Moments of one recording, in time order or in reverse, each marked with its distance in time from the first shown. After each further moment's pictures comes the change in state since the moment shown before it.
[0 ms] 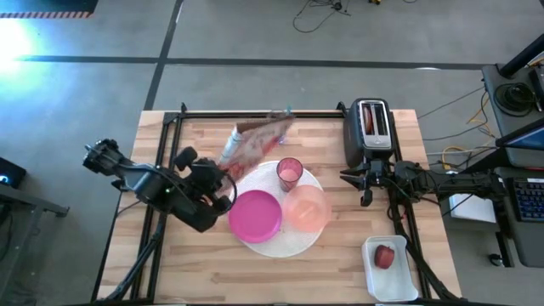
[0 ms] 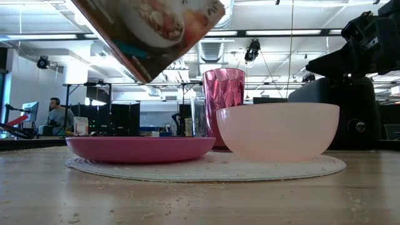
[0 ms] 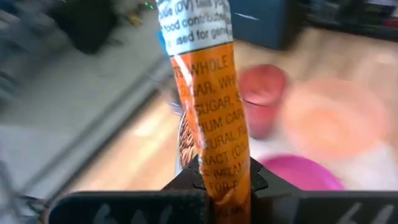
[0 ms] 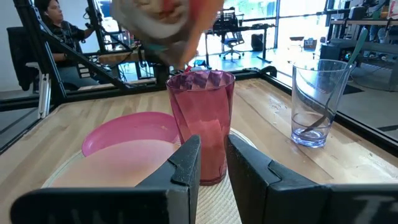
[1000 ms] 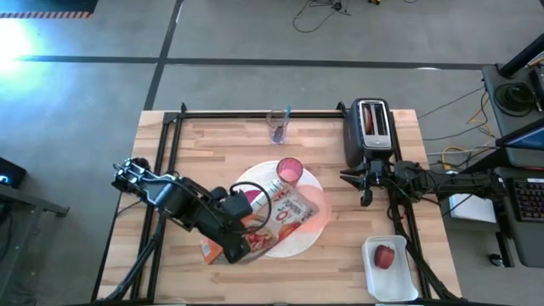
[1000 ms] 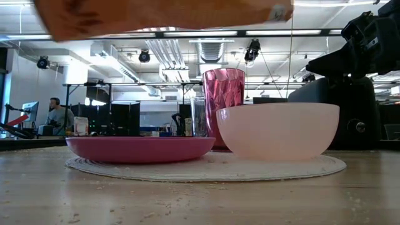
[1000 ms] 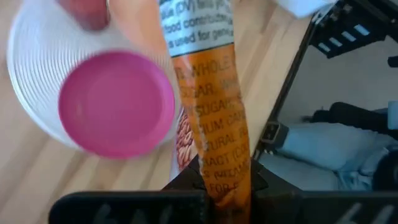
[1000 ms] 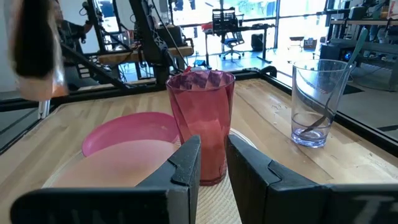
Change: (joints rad) left arm -0.001 0.383 0.598 -0.087 0.716 -0.084; right arm 0.000 0.000 0.000 0.000 0.000 0.000
